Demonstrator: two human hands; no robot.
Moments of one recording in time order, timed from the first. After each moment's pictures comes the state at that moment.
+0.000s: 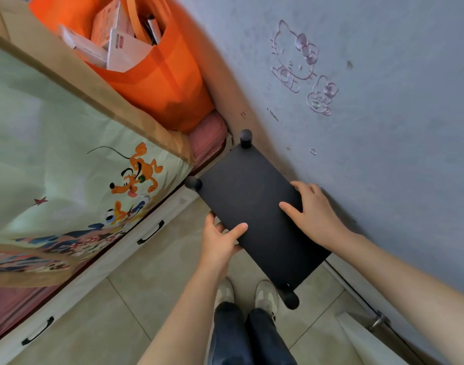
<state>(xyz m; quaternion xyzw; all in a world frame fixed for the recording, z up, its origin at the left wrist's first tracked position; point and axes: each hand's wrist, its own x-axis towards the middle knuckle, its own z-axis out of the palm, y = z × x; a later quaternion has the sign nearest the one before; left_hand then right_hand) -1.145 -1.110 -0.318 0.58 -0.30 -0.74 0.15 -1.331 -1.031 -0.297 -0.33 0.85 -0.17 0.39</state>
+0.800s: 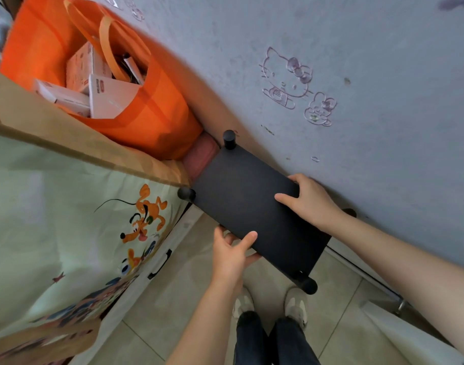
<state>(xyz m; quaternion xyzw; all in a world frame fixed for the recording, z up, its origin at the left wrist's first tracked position) -1.145 -1.144 -0.316 0.55 -0.33 -0.76 0.09 -1.330 -1.081 -0.296 -0.21 0.88 -0.22 0.36</state>
